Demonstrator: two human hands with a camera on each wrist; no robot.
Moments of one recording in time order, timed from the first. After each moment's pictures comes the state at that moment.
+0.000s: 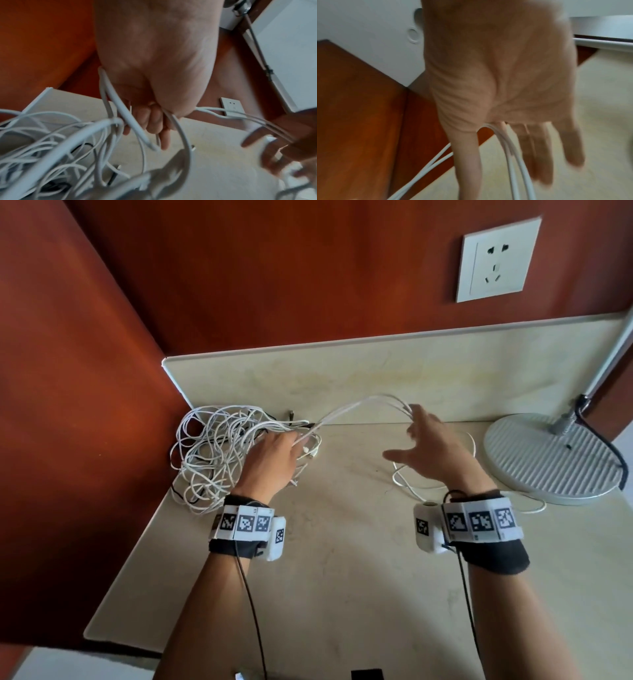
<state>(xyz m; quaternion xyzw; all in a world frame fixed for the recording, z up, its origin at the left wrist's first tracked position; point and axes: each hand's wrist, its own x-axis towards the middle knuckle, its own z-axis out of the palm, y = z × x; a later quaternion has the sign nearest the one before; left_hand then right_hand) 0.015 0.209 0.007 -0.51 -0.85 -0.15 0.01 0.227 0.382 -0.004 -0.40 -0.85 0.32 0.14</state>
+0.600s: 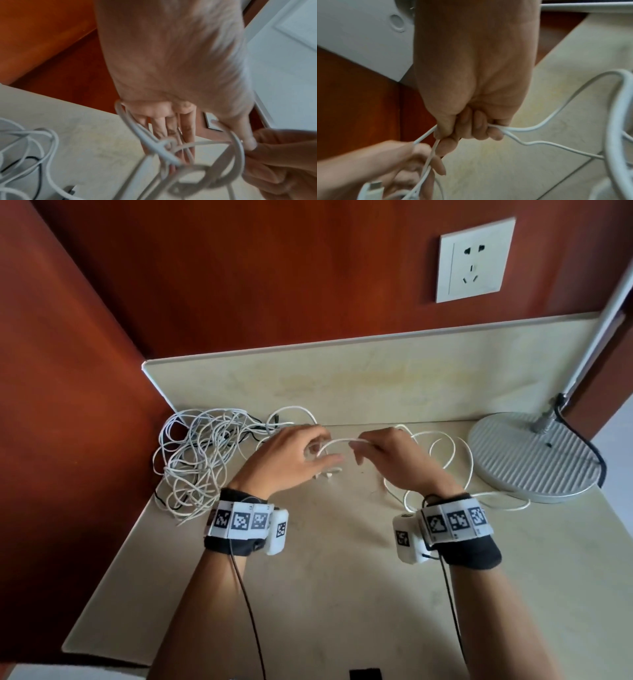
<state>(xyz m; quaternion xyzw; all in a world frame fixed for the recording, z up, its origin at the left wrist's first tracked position) 0.032 0.238 0.014 -0.64 -0.74 -0.19 -0.06 0.219 0.382 -0.024 -0.17 -0.89 0.35 0.23</state>
